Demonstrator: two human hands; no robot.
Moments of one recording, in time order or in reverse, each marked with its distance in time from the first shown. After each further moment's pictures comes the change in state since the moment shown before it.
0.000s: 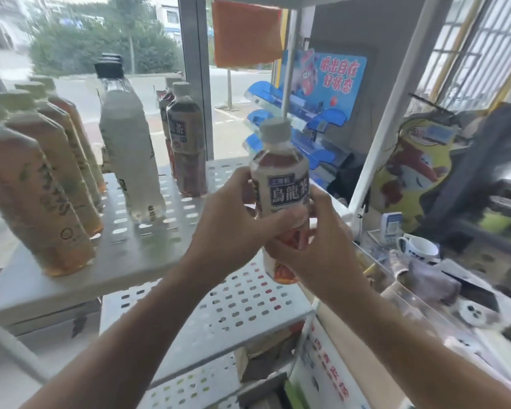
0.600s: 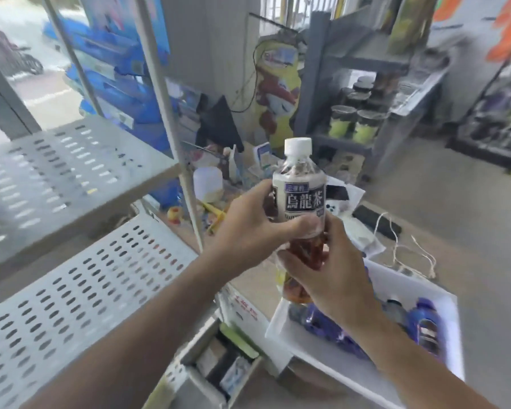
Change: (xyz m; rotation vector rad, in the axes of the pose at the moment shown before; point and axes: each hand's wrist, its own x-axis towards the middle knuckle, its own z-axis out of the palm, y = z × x) left_hand -0.041 0.042 0.248 -0.256 -0.656 -0.042; right_hand -0.158 0.091 -0.181 -0.110 0.312 0.488
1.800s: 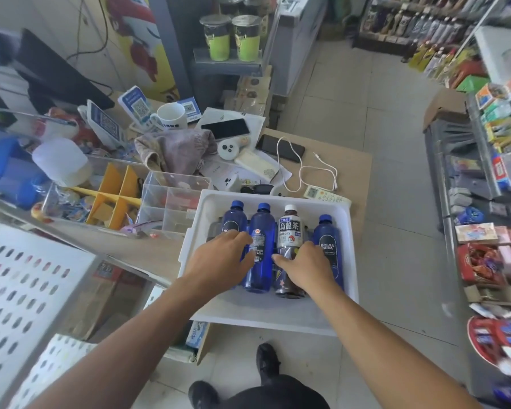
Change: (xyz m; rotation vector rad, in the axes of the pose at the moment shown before) left_hand -0.001 -0.128 0.188 0.937 -0.601 -0.012; right_hand -0.061 0.241 -0.084 -0.500 0.040 0.925
